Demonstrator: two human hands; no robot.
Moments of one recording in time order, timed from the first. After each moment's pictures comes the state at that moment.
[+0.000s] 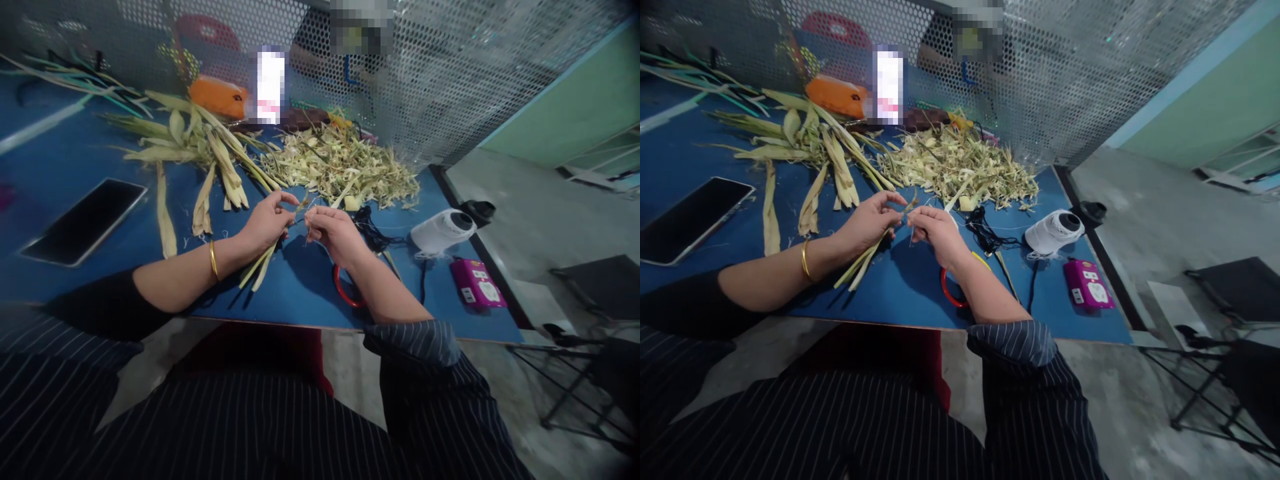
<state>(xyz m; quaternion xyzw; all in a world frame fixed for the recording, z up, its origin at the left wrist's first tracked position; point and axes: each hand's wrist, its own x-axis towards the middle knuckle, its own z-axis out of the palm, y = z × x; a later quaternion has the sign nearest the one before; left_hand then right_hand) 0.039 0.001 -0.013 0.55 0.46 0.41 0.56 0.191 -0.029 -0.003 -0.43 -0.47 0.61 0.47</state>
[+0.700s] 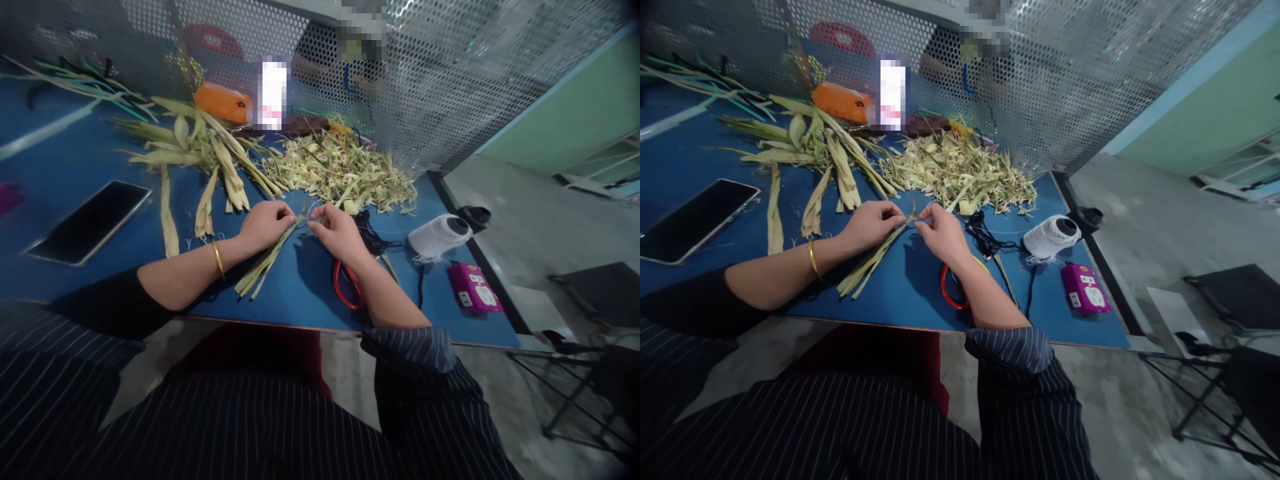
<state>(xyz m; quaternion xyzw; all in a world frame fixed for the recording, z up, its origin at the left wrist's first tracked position) 0.026 0.011 -0.016 0.76 0.50 0.30 0.28 0.206 -0.020 -0.008 -0.59 -0.68 0.27 0.34</state>
